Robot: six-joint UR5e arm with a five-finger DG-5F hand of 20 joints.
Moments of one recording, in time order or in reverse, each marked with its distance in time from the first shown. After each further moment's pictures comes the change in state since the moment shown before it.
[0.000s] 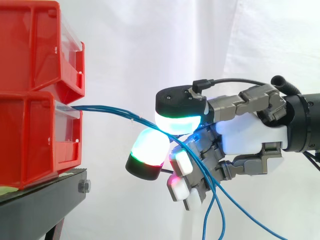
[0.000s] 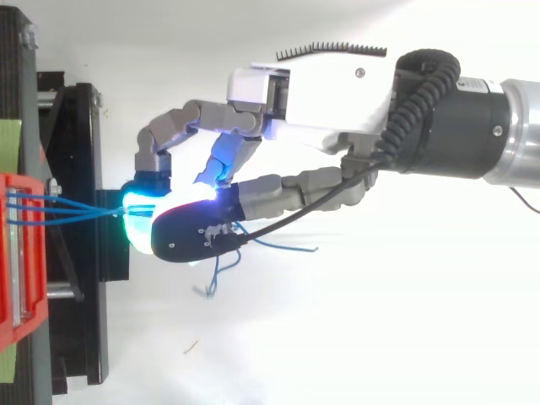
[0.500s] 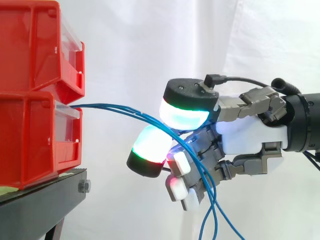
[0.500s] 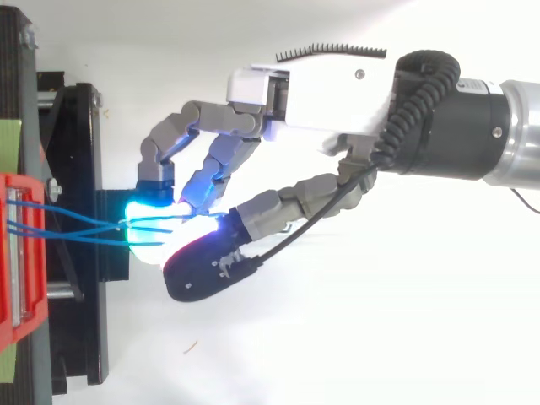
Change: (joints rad) arm 0.001 0.000 0.000 0.001 0.001 -0.002
